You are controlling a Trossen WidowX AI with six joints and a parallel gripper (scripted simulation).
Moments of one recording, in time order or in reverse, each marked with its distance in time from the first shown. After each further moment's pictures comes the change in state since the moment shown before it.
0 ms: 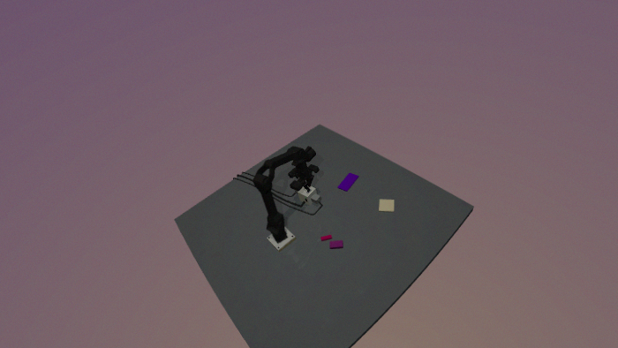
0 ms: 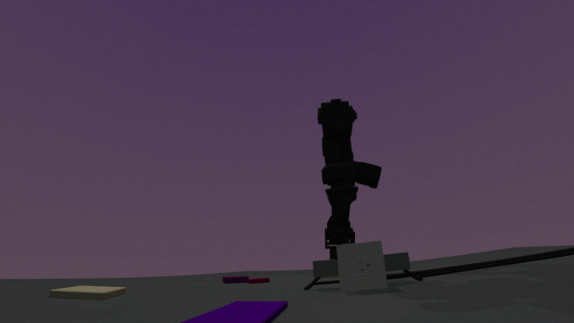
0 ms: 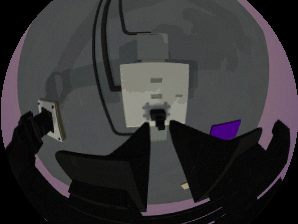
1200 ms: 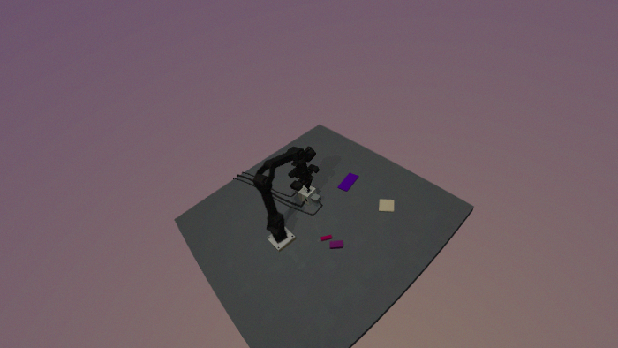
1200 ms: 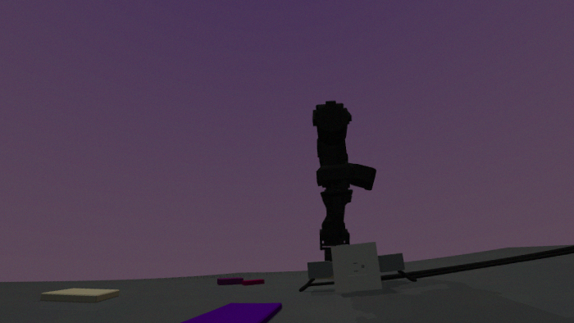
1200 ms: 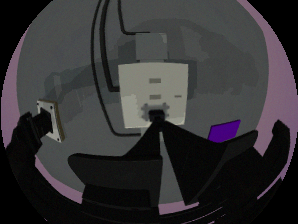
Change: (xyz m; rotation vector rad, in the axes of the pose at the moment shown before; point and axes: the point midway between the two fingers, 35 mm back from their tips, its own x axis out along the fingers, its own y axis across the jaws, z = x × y) arm 0.002 -0.001 0.000 -0.001 0.000 -0.005
